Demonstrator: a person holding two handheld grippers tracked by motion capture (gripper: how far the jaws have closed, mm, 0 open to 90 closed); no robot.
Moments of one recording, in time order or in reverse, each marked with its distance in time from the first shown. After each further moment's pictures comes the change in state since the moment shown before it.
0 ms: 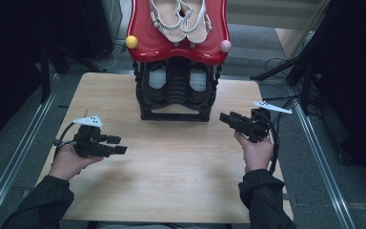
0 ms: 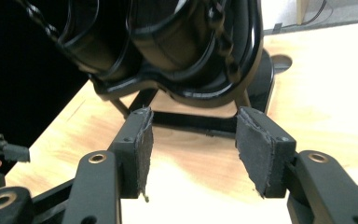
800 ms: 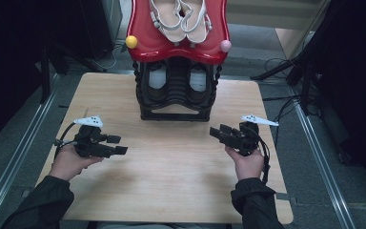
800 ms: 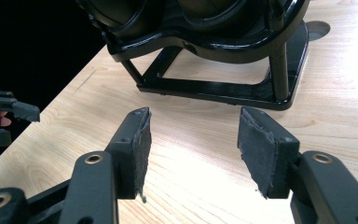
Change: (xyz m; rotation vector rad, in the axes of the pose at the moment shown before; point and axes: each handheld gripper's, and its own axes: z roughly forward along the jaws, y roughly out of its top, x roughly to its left) left arm -0.001 0.000 0.003 -0.007 0.004 -0.005; right arm 0.012 -0.037 0.011 0.055 0.045 -0.050
